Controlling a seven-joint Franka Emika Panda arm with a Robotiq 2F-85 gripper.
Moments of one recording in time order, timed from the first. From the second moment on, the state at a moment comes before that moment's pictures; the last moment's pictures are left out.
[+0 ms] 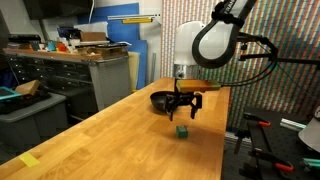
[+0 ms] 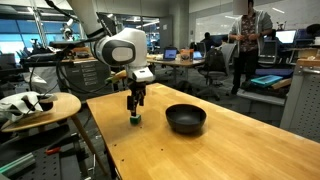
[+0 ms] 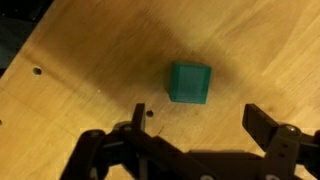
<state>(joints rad) 0.10 0.28 0.10 -2.46 0.17 2.74 0.90</state>
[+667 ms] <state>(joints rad) 0.11 0.38 0.10 -2.42 0.26 2.74 0.90</state>
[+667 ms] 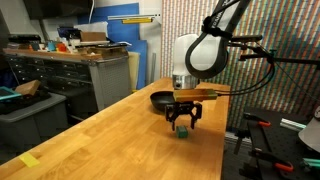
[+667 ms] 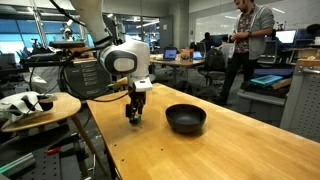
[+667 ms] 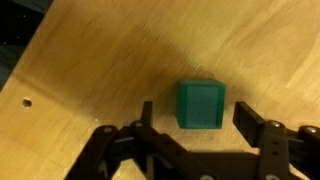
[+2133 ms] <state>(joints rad) 0.12 0.22 0.05 -2.41 0.28 2.71 0.90</state>
